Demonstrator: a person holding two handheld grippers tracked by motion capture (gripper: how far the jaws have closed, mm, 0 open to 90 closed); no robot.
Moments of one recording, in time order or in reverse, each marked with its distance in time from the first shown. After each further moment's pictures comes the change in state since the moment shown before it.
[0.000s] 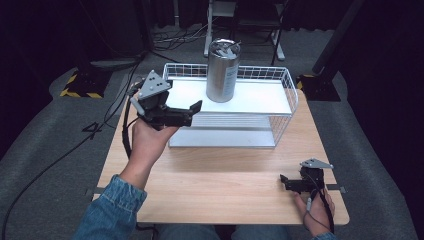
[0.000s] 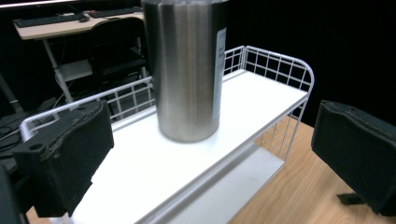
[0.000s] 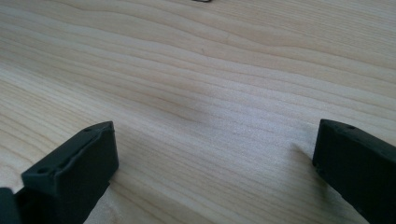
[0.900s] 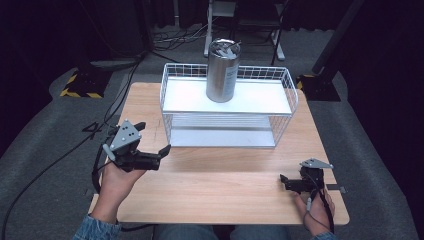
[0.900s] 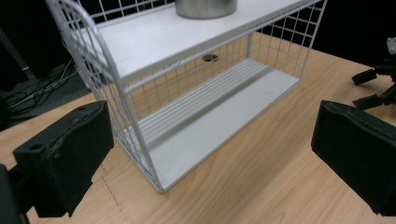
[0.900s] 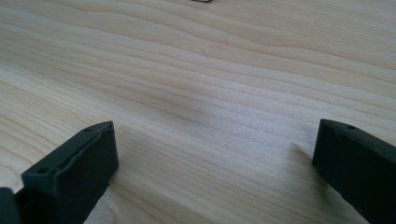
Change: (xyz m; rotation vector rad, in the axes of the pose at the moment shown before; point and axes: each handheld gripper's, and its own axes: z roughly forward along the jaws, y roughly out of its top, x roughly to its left) left arm 0.020 -0.116 -0.049 0.114 0.021 0.045; right arm 0.000 0.000 0.000 0.002 0.000 0.001
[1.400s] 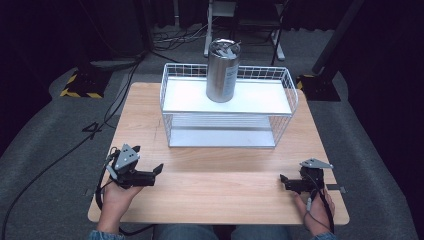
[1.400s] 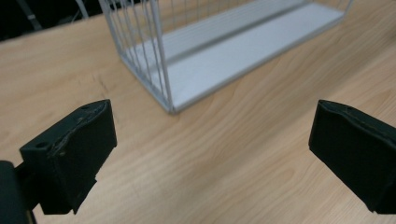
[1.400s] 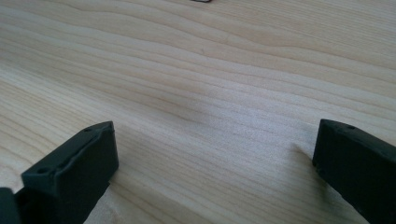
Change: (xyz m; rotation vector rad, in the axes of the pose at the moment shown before) left arm 0.011 -0.087 0.021 0.149 0.057 -0.071; right arm 0.000 0.000 0.000 -0.001 -0.001 0.000
